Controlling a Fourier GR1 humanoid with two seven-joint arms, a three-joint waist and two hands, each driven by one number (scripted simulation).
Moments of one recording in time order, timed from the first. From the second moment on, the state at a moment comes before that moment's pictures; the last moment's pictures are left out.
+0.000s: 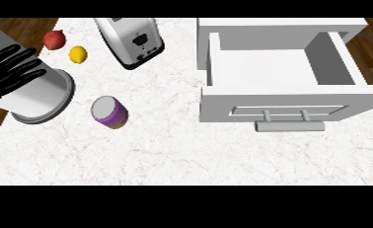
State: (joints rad) left arm -0.27 0.74 0.14 -1.31 1.10 -0.86 0.38; right arm 0.38 -0.16 -0.43 -2.12 -0.36 0.25 0.08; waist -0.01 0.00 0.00
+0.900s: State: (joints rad) left arm -0.30 0.48 0.11 -1.24 0.71 -0.82 0.27; right arm 0.43 -0.11 -0.55 -2.12 -0.41 0.39 0.05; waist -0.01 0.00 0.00
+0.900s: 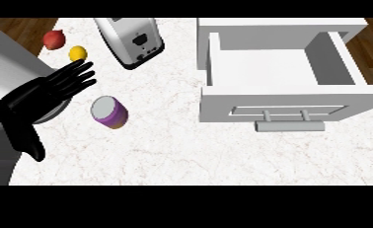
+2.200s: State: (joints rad) left arm -0.48 0.42 0.13 -0.53 0.02 -0.75 -0.42; right arm 0.40 -0.09 -0.66 -2.17 -0.47 0.47 0.15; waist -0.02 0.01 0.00
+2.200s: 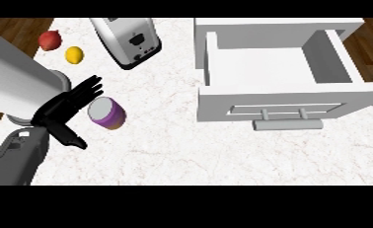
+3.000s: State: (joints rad) left arm -0.55 0.37 0.09 -0.29 -0.07 -0.69 -0.54; right arm 0.39 -0.08 -0.68 -2.19 -0.50 0.49 0.19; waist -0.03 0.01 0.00
